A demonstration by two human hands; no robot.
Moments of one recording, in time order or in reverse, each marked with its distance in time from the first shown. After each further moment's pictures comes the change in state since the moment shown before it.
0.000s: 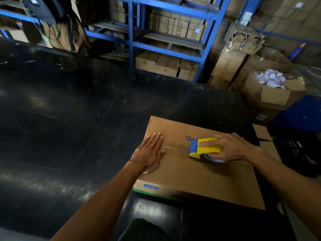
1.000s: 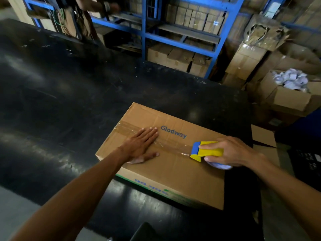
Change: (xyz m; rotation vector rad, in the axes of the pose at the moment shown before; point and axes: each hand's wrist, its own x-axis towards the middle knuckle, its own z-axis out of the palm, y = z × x) left_hand 0.027 0.092 0.008 0.118 -0.031 0.022; right_hand -0.054 0.113 0.044 0.173 0.103 -0.171
